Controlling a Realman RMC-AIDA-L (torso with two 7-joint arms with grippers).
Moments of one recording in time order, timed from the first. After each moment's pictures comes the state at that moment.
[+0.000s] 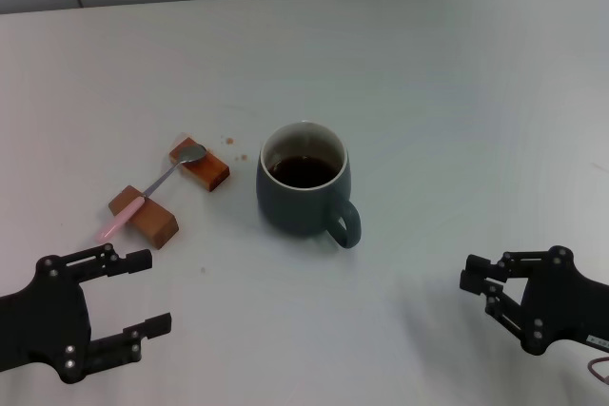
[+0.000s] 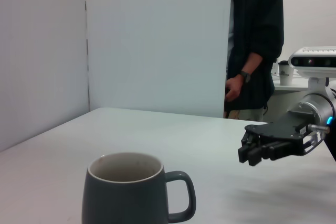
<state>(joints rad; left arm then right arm) -0.25 -2.06 0.52 0.61 2.09 1.88 -0.84 0.26 2.08 -0.45 -0.34 -2.06 -1.65 0.69</state>
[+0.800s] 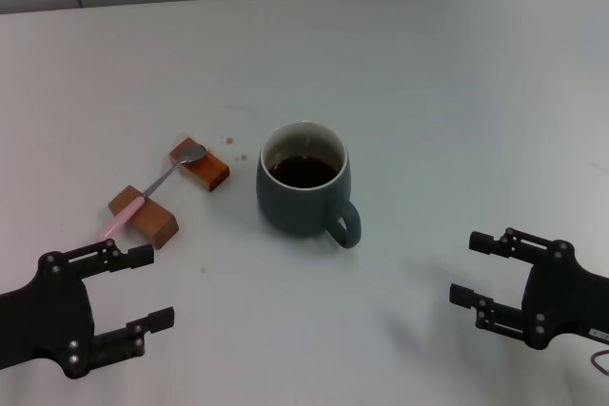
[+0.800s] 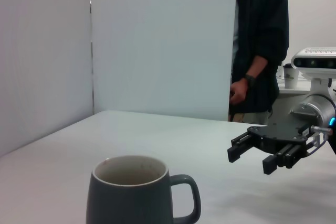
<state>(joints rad) -0.25 -2.06 0.51 0.61 2.08 1.87 -0.84 0.27 2.08 -0.46 -0.37 -2.06 -1.66 0.71</state>
